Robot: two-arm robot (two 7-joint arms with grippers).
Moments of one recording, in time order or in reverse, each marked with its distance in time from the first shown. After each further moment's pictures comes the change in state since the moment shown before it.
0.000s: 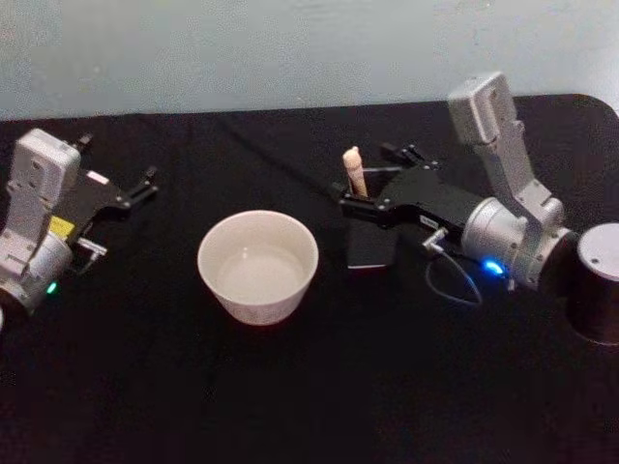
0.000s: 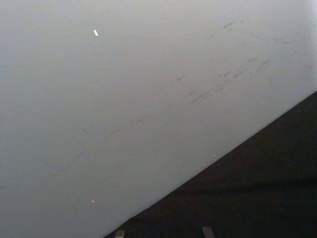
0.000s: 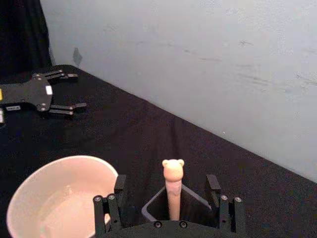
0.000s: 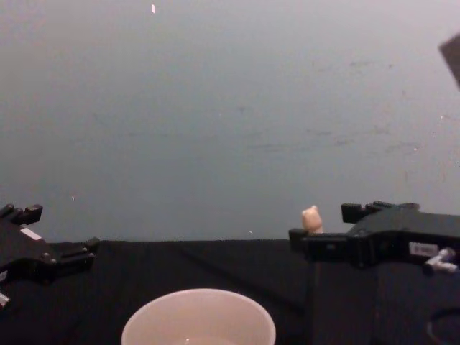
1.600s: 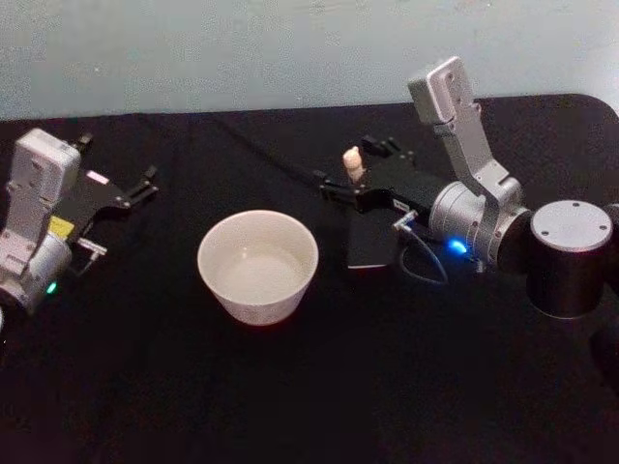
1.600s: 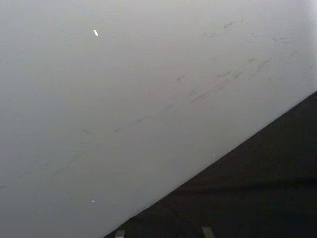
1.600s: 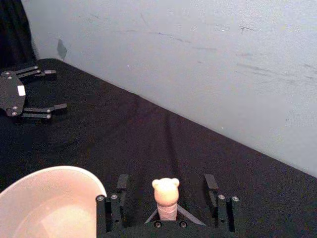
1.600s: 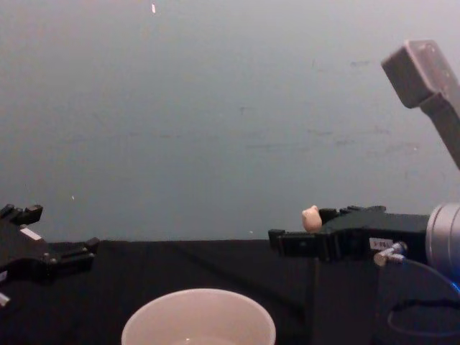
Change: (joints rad) left arm 0.000 0.000 0.000 0.000 0.000 0.000 0.000; right arm 0.074 -0.137 0.017 0.123 -0.094 0.067 0.012
